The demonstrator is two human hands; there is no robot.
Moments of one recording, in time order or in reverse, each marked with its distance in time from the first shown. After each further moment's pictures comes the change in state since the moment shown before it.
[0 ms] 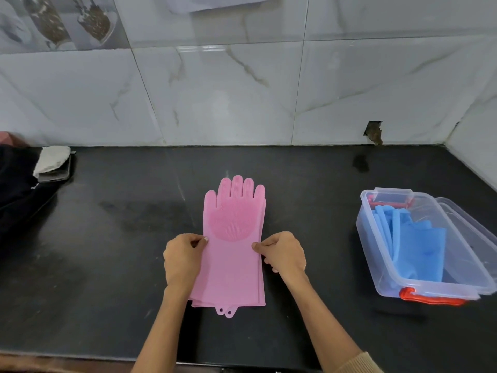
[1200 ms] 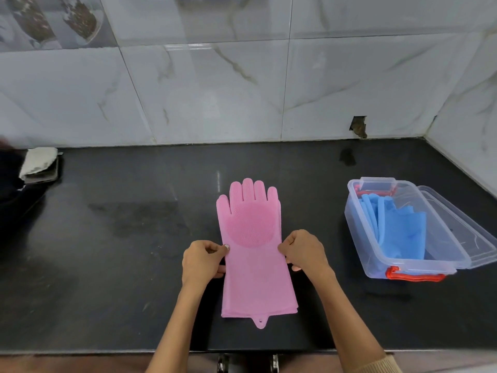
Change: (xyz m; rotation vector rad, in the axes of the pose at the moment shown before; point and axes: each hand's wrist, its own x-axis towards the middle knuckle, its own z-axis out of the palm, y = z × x) left_hand -0.032 0.011 0.017 -0.243 -0.301 -0.137; right_hand -0.007 0.035 -0.038 -0.216 0.008 0.036
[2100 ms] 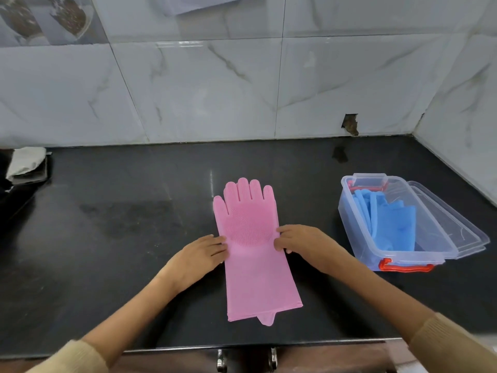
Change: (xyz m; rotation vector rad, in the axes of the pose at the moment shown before) left_hand 0.018 -0.008 -0.034 1.109 -0.183 1.378; right_hand 0.005 0.024 -0.036 -0.667 -0.156 -0.835
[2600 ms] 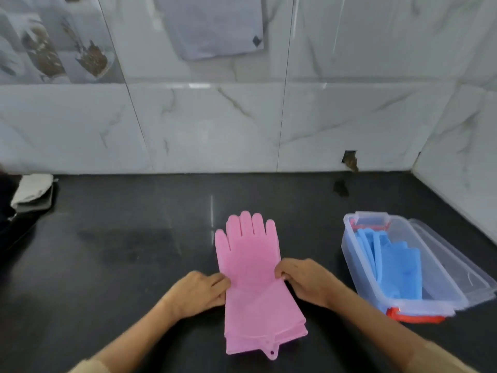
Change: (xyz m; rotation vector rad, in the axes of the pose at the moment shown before) left_hand 0.013 -0.022 0.017 -0.058 0.088 -0.024; right_hand 0.022 0.016 0.010 0.128 0.095 0.008
